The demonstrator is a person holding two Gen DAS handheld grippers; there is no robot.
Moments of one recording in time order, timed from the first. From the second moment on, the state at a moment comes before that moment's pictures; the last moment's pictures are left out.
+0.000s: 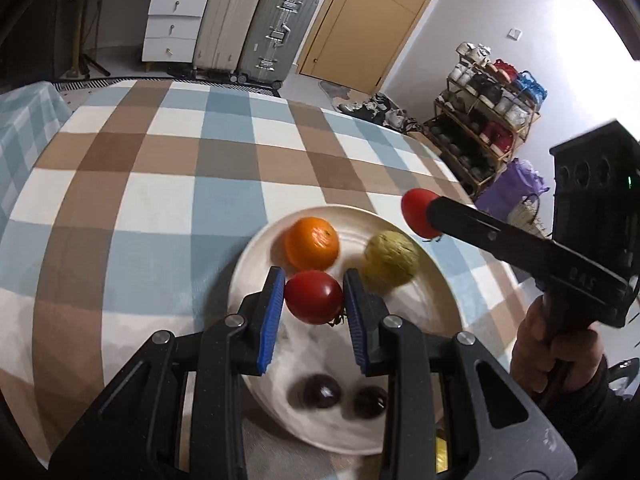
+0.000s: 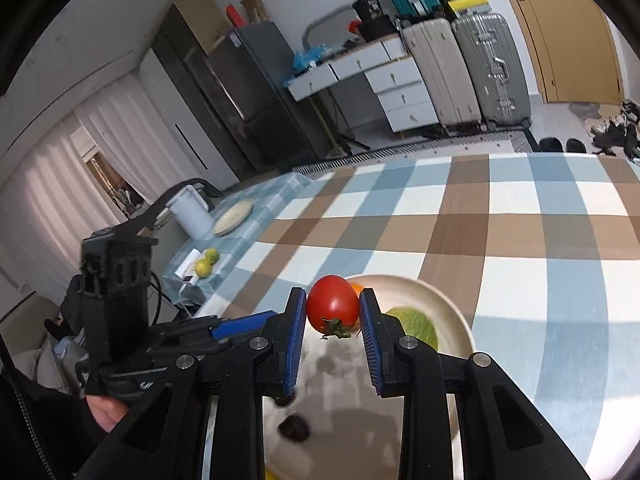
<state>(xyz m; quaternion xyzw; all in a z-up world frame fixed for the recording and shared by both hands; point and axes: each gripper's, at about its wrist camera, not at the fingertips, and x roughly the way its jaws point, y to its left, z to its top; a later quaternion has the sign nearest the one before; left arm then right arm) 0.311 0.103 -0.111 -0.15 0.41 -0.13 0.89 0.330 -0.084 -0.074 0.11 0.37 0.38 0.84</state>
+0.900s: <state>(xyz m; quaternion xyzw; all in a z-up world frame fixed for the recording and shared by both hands) 0.299 0.112 -0.095 -0.16 0.38 -0.10 0.91 0.340 -0.060 -0.064 0.07 0.36 0.36 0.86</state>
